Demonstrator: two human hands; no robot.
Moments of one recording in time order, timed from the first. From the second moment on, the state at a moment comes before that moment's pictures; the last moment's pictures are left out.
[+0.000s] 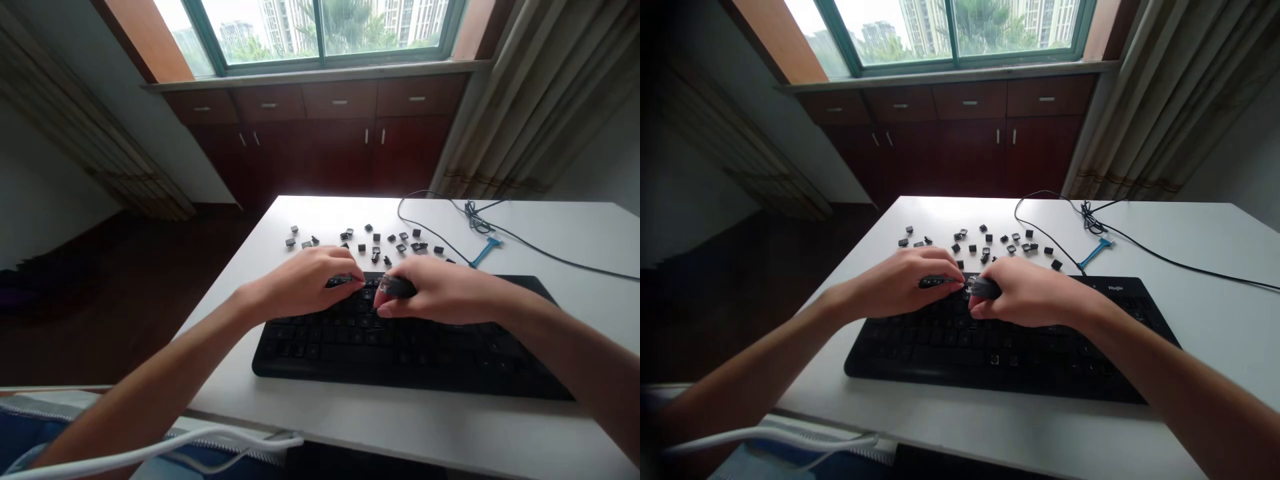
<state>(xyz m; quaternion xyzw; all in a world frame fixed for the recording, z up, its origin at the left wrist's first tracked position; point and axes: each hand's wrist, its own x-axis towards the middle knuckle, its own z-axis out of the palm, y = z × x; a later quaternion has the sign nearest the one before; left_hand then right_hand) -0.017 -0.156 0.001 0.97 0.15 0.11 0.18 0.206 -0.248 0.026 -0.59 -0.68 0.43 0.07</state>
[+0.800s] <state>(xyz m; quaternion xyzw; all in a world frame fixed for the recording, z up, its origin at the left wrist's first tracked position) -0.020 -0.186 -0.038 0.94 0.11 0.24 0.23 0.203 -0.251 0.016 -0.60 -0.69 0.39 0.05</state>
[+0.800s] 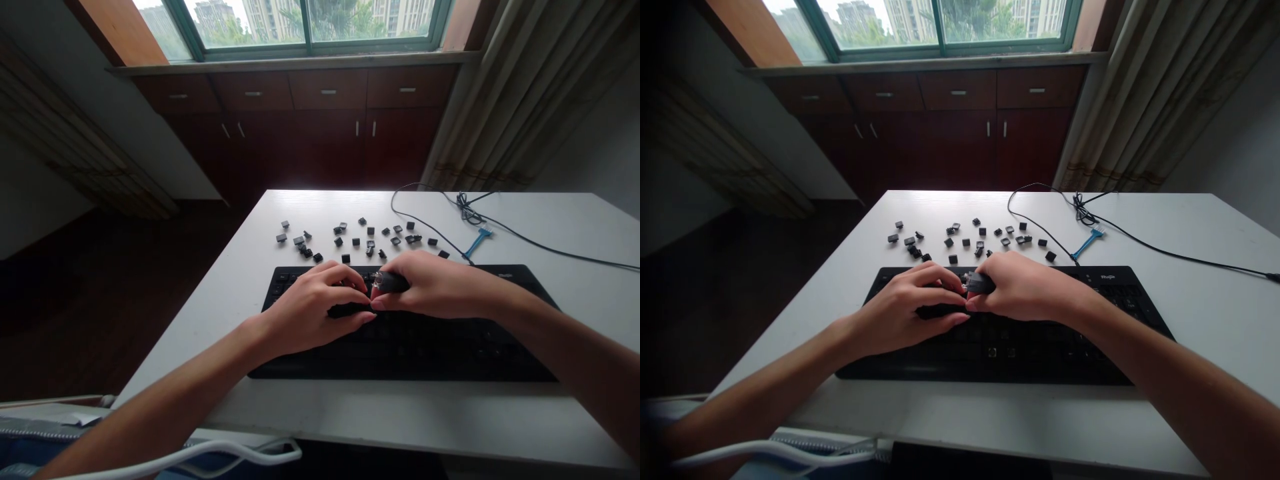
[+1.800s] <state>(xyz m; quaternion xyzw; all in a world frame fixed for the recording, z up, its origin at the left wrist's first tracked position) -0.019 -0.187 -0.036 0.93 0.11 0.23 0.26 0.209 -0.253 0.015 -0.53 -0.76 0.36 0.04</state>
